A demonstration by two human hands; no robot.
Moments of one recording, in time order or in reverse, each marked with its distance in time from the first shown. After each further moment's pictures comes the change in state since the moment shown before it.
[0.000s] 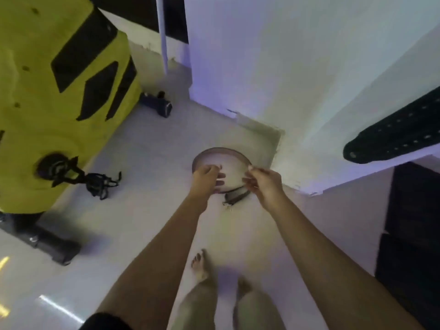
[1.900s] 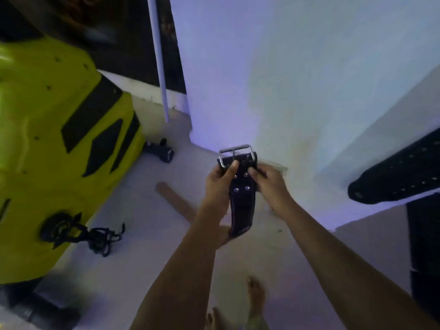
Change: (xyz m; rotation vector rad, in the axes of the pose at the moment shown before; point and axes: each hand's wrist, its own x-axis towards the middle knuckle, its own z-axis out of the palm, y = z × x) left_hand 0.069 0.079 0.032 -0.311 -0.260 0.343; right_hand 0.037 -0.091 0.039 -0.310 -0.144 -0.497
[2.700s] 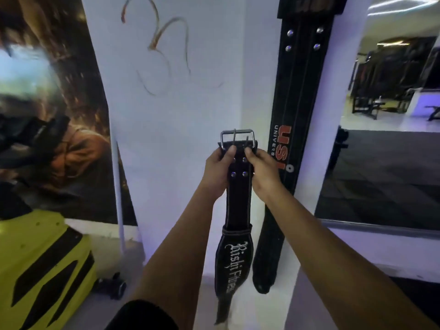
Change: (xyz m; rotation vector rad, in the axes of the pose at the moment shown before) left_hand -0.159 0.254 0.353 0.107 -0.483 0.497; right_hand -0.167 -0.324 -0.268 0.518 0.274 -0.512
